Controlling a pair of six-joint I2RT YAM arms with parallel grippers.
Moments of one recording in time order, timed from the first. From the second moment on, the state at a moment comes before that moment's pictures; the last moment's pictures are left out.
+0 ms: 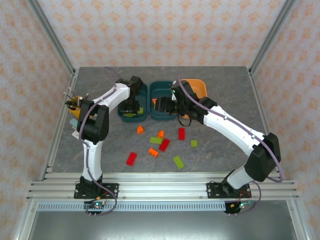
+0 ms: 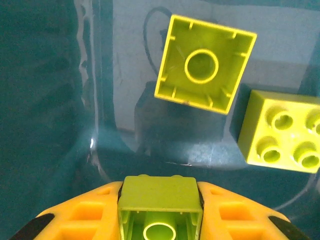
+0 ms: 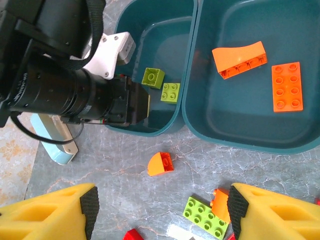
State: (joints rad) left arm -0.29 2.13 1.72 -1.11 -0.15 -0.46; right arm 0.70 1.51 1.34 -0.57 -0.10 0.69
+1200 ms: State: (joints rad) left arm -0.29 0.81 0.98 -1.21 -0.04 -0.66; right arm 1.17 1.86 1.58 -0.86 0.09 1.02
